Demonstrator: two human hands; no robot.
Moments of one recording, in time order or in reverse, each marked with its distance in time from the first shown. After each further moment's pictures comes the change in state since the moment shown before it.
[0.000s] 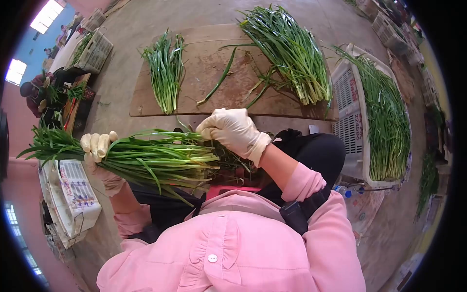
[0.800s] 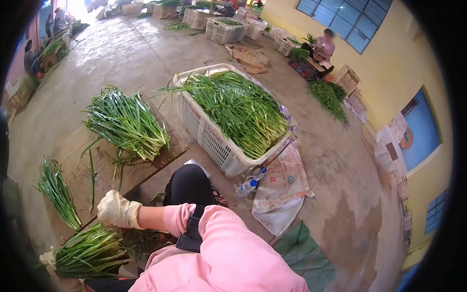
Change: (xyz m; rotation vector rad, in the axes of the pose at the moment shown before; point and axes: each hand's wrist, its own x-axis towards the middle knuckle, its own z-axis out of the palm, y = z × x) left_hand -0.011 0.026 -0.109 -2.129 0.844 -0.322; right_hand -0.012 0.014 -0.003 -0.786 0.329 -0.379
